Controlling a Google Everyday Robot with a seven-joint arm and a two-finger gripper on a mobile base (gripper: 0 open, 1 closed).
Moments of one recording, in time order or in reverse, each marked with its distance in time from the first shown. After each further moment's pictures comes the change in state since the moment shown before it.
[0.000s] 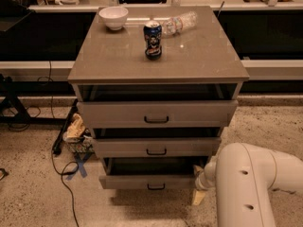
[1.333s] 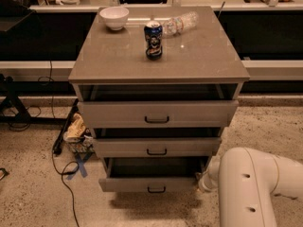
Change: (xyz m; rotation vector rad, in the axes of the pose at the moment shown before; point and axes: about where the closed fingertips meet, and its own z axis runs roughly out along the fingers) arm 0.019 0.014 0.003 -0.068 -0.009 0.080
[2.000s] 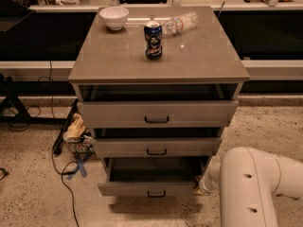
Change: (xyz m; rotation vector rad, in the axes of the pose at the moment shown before) arm 0.000 0.002 -0.003 0.001 -0.001 0.004
